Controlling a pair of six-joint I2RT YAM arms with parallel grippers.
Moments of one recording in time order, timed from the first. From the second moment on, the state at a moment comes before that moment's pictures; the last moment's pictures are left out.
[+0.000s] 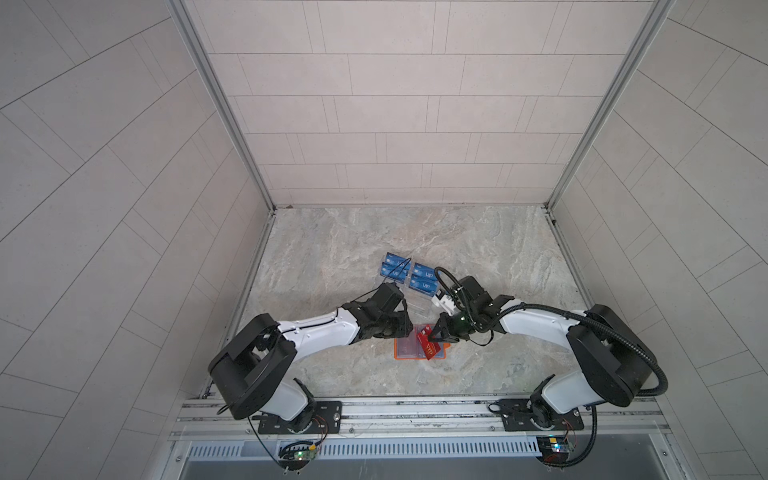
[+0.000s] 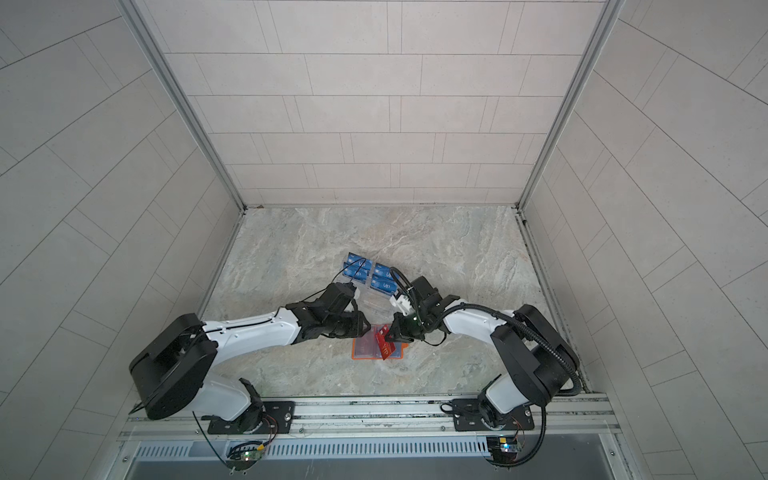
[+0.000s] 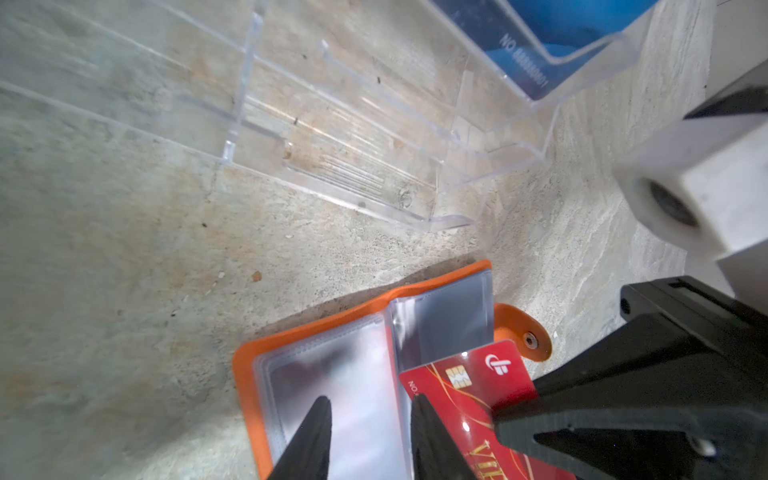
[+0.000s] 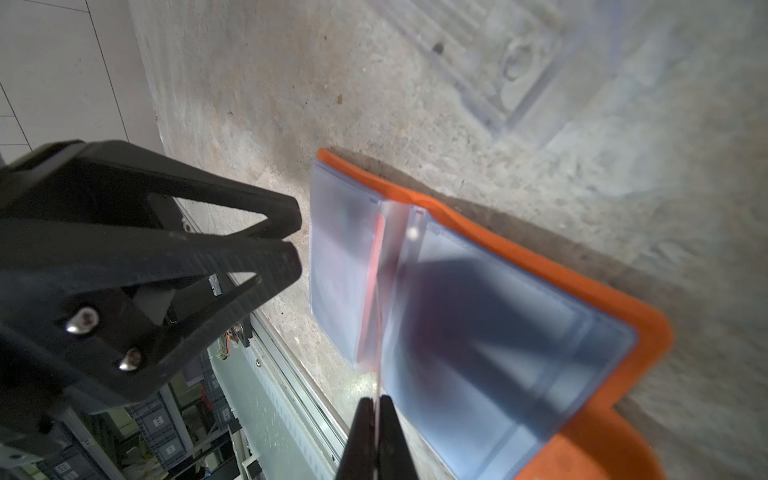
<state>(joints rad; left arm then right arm) -0.79 1.48 0.69 -0.17 0.22 -0.78 0.59 1.50 0.68 -0.24 -0.69 0.64</state>
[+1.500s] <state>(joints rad) -0.79 1.49 0.62 -0.10 0.23 -0.80 0.59 1.53 0.64 -0.19 -0.71 0.66</state>
